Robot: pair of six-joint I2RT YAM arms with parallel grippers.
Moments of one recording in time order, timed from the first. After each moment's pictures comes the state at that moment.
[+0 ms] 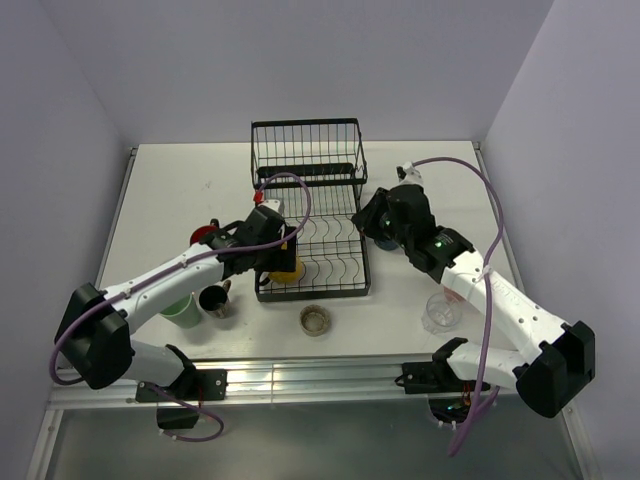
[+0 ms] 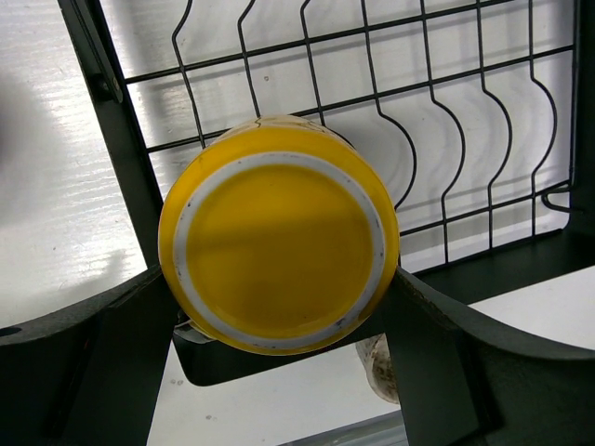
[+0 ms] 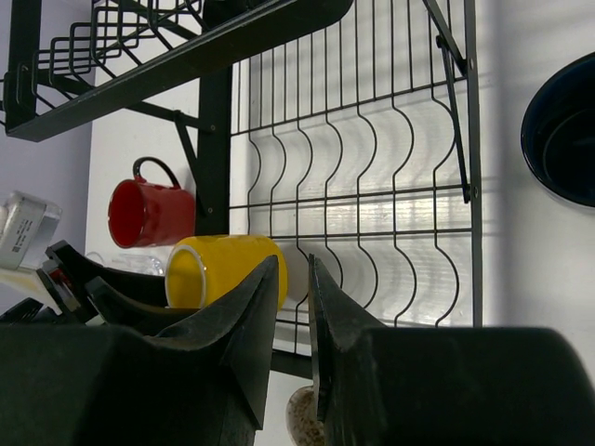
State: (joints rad) left arm -0.74 1.38 1.01 -0.55 -0.19 -0.57; right arm 0.56 1.12 0.96 -0.33 0.13 0.77
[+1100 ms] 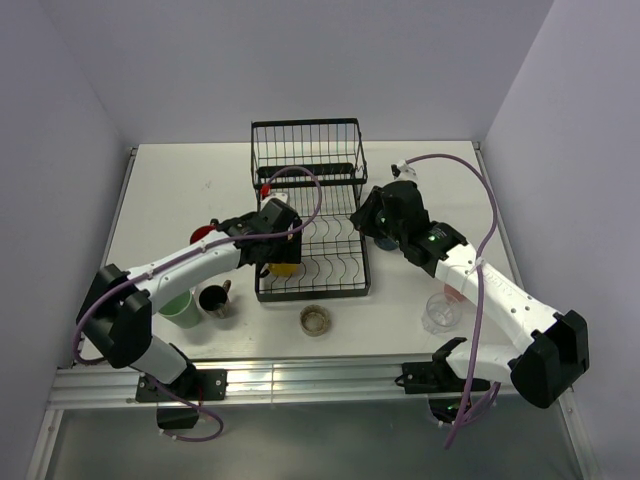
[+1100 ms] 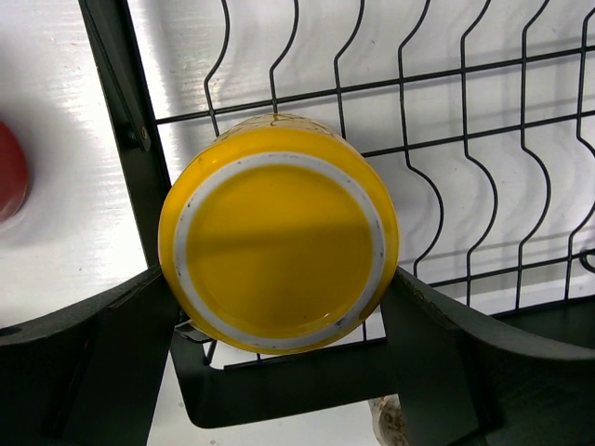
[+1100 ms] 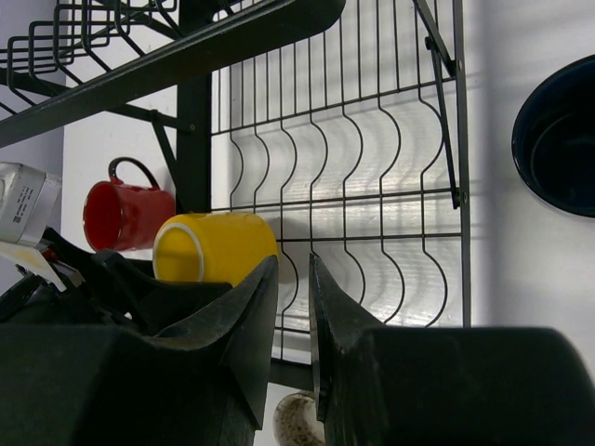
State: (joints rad) left arm -0.75 1.52 1.12 -0.59 -0.29 -0.58; right arm 0.56 1.18 1.00 -0.35 0.15 0.75
